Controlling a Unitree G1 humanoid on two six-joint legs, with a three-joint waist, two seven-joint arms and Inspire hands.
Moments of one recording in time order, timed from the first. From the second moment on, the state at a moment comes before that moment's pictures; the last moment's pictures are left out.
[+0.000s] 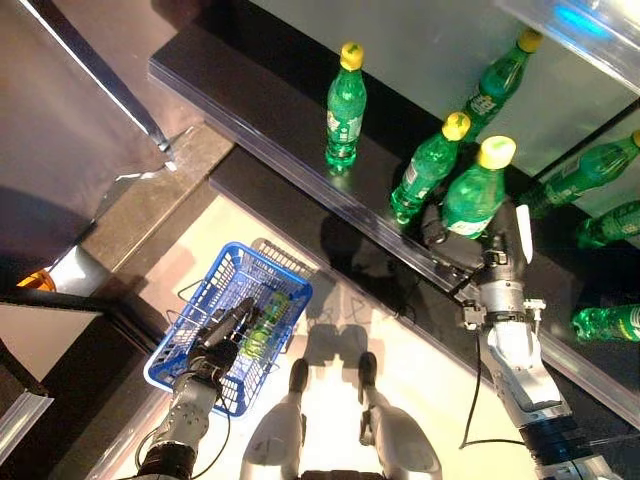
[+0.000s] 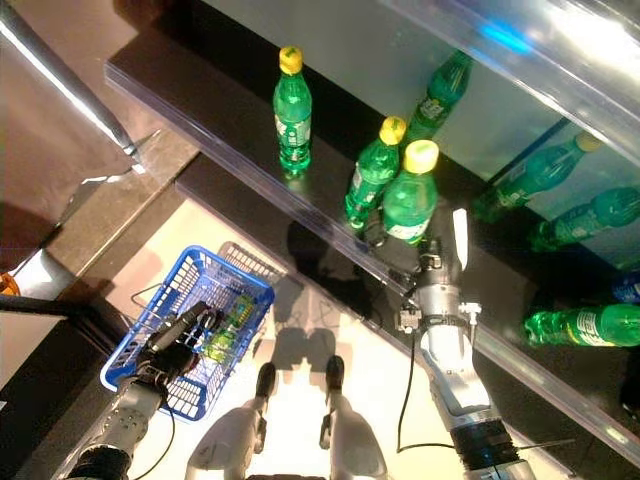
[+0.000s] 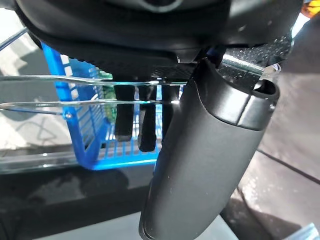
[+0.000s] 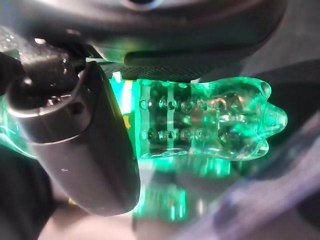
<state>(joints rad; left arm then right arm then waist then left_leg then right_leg) -0.08 0.31 0.02 0.51 -1.20 0.02 0.08 -0.17 -0.49 0.18 -0.02 0.26 -0.27 -0.20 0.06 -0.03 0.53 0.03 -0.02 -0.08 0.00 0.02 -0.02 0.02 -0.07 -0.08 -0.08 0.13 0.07</state>
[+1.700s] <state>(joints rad) 0.00 0.46 -0.15 0.05 -0.88 0.40 -0.13 -0.31 -0.34 0.52 0.31 0.37 -0.04 0.04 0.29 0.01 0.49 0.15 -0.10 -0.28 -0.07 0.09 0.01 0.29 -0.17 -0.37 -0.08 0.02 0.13</state>
